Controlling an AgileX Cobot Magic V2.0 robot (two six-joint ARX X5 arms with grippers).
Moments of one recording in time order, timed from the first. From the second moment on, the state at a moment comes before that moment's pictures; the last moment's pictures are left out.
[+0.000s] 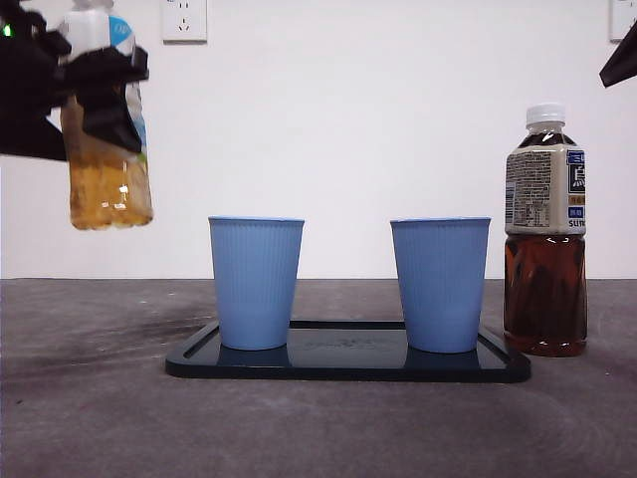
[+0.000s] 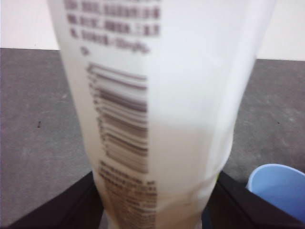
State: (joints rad) left arm -0.43 1.12 0.55 0.31 -0.23 -0.19; right arm 0.39 0.37 0.46 -0.46 -0.14 0.27
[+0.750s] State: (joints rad) left arm -0.42 1.50 0.50 0.62 -0.23 -0.16; right arm 0.39 0.37 0.46 -0.46 -0.12 0.27
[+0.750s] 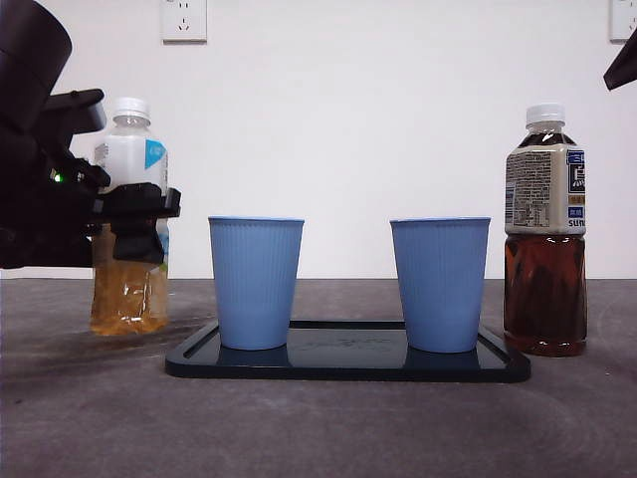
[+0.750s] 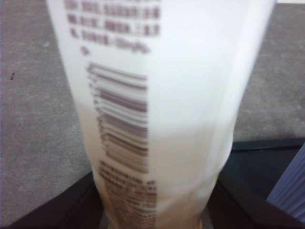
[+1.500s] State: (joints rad) left arm -0.42 1.53 0.51 0.57 -0.23 -0.15; right arm 0.39 0.37 0.46 -0.46 -0.11 0.26
